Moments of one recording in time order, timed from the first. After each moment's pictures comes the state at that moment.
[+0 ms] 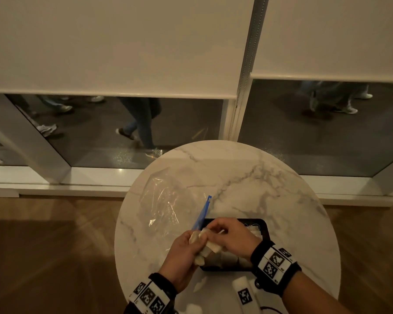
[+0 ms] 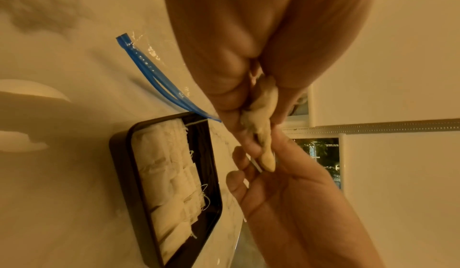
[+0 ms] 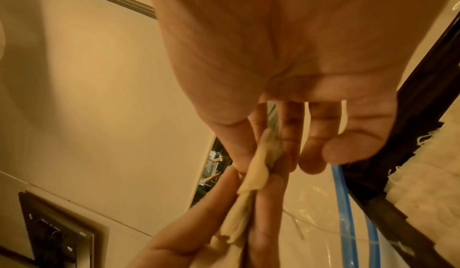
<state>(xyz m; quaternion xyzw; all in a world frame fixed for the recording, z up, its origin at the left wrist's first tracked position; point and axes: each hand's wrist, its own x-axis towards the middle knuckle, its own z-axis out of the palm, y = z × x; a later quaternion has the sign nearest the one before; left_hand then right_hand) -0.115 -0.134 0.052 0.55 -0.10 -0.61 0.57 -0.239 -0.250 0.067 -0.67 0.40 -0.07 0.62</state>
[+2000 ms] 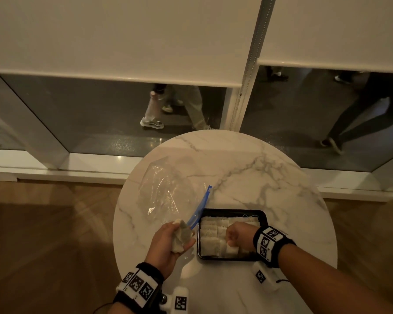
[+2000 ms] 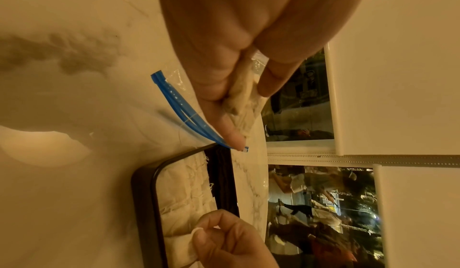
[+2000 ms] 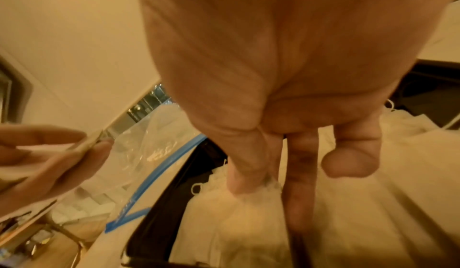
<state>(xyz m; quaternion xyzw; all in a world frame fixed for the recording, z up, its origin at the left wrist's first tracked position) -0.084 -0.126 0.024 0.53 0.07 -0.56 0.63 -0.265 -0.295 -0.010 -0.80 0.38 0.28 0.36</state>
